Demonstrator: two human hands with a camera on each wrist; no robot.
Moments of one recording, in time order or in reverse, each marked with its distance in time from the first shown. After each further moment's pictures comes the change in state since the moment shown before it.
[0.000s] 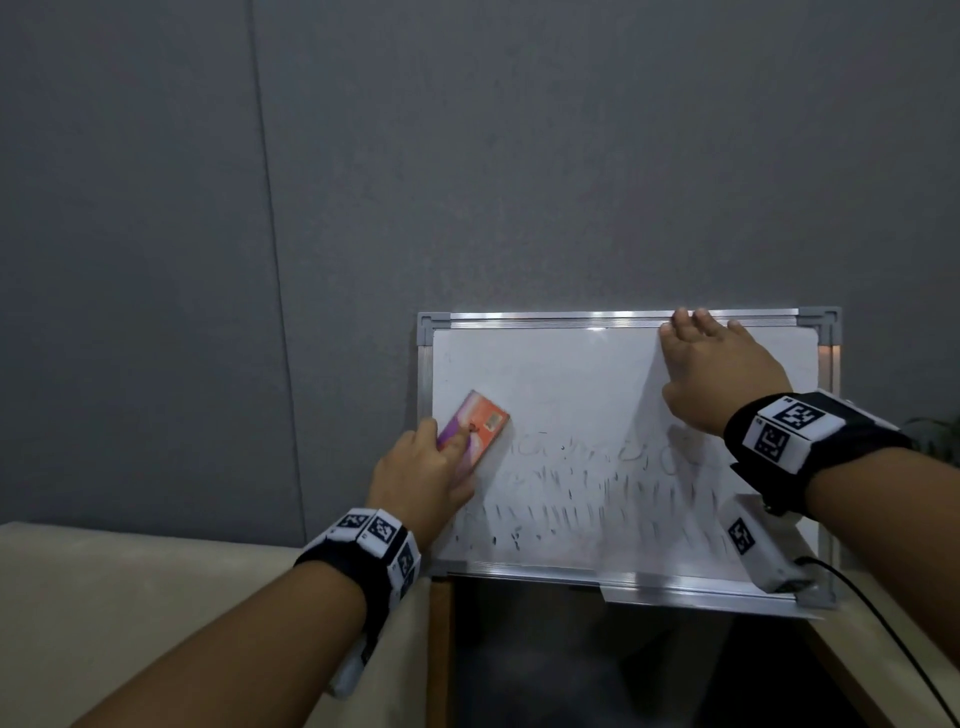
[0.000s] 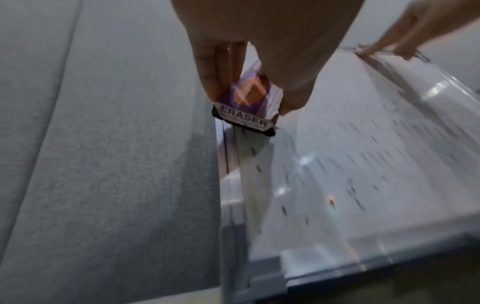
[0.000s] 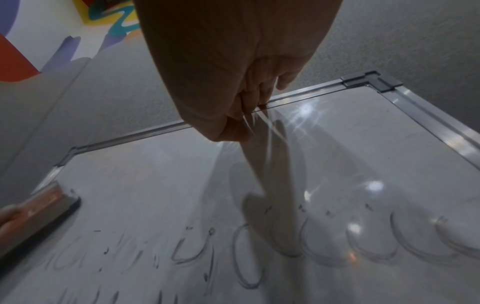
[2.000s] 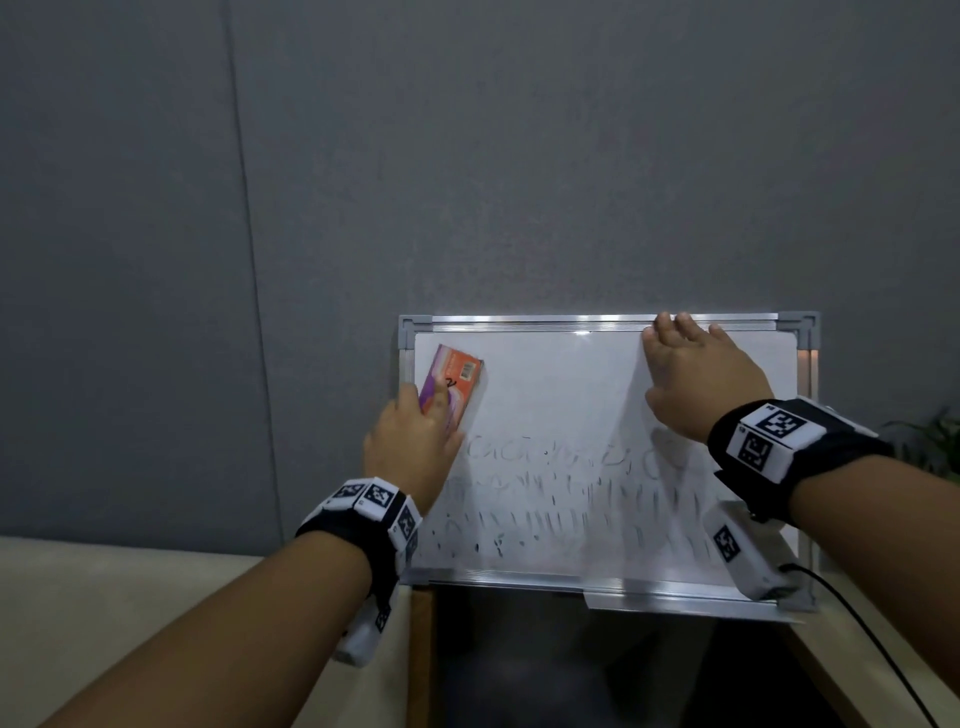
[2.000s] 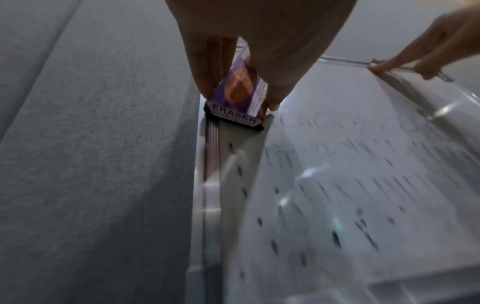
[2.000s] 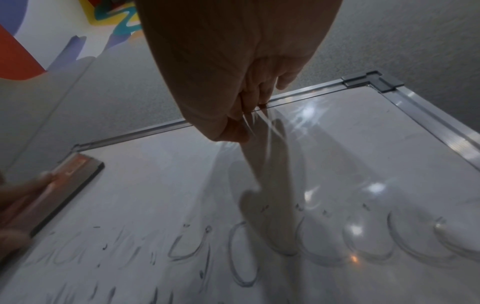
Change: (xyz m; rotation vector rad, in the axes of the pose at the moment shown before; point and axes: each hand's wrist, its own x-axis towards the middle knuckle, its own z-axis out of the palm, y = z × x) left_hand 0.039 0.009 -0.007 -0.053 0.062 -0.197; right_hand -0.001 0.001 0.002 0.037 -0.003 0.003
